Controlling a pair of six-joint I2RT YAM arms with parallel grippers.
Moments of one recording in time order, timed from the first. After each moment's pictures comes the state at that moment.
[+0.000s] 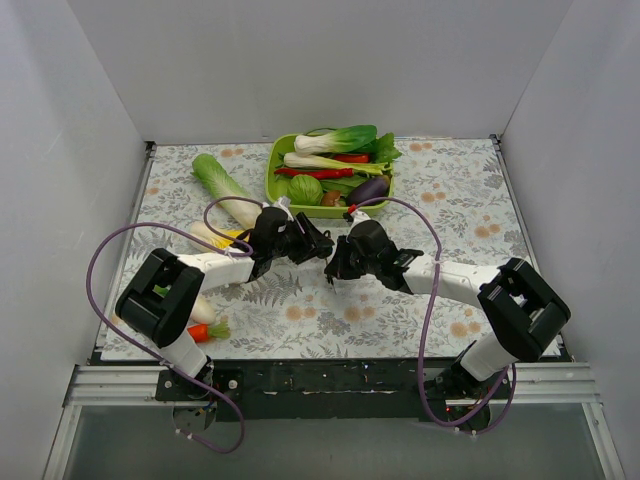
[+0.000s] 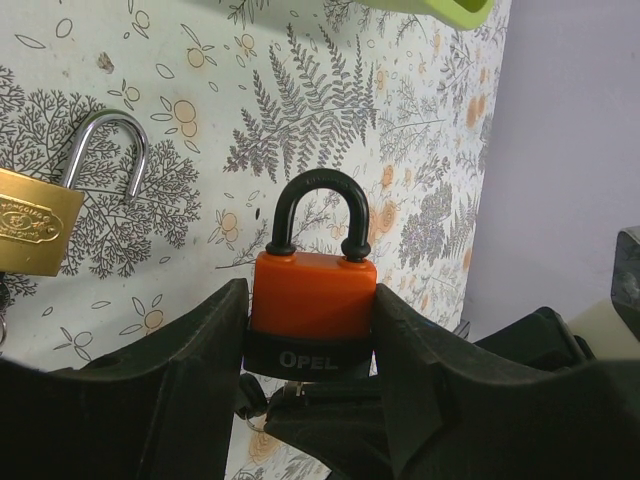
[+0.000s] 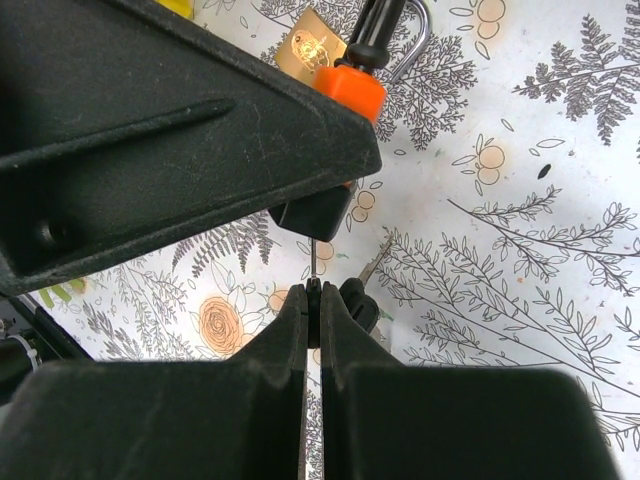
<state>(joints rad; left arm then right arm) -0.57 1.63 0.77 0.33 0.27 -1.06 0.80 1.53 0.79 0.09 -0.09 0.65</state>
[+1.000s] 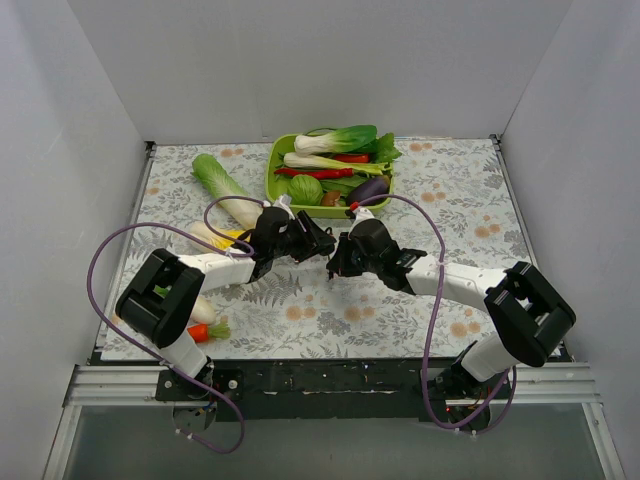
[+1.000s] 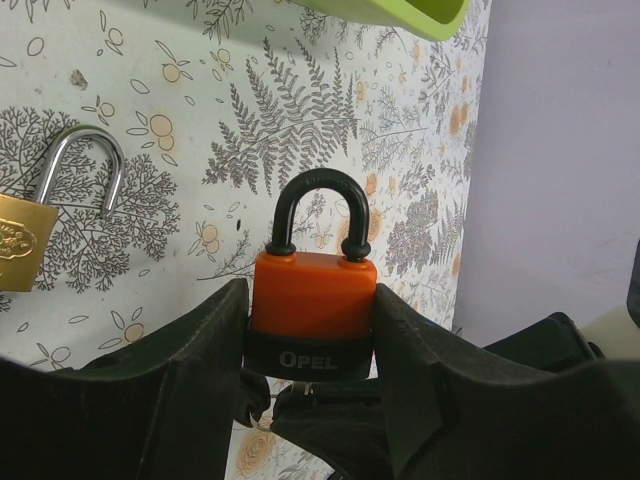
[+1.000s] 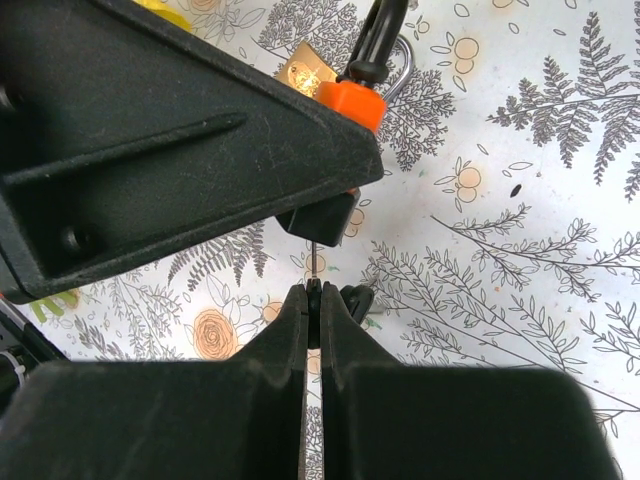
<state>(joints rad) -0.58 1.63 0.77 0.37 0.25 -1.07 0.81 1.50 0.79 0.09 -0.04 0.62</state>
